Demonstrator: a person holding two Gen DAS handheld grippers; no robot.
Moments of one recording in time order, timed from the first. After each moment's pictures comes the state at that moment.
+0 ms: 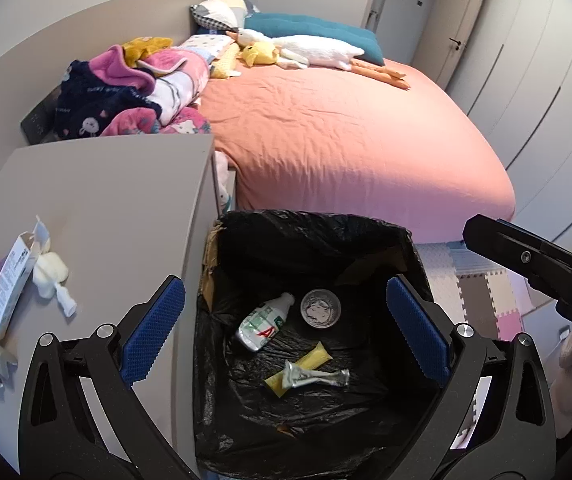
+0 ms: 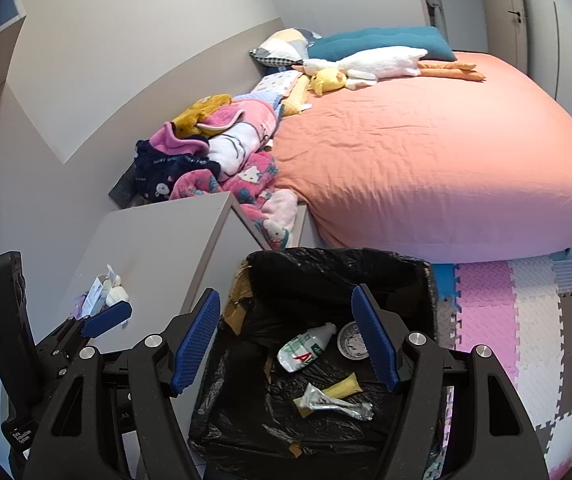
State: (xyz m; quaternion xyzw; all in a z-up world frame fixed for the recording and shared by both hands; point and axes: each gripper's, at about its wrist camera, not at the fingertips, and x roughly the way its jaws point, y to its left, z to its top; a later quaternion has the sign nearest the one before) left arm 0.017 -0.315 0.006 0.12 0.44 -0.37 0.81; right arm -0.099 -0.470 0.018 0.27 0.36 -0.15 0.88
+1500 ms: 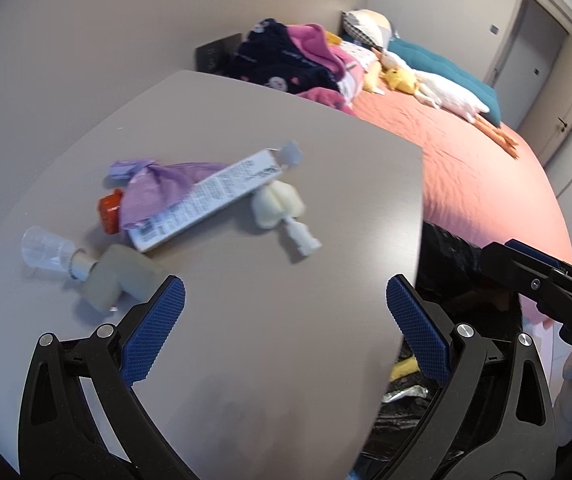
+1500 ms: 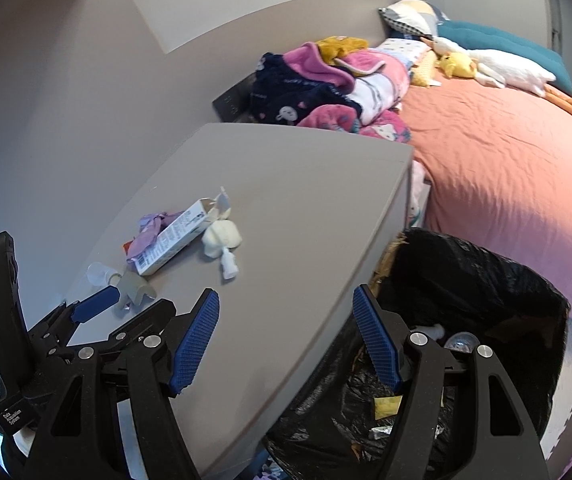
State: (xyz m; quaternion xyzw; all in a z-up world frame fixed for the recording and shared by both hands) left arm 0.073 -0.128 -0.009 0.02 0.46 -0.18 0.87; right arm 0.021 -0.321 0.006 0.18 0.43 0.03 0.89
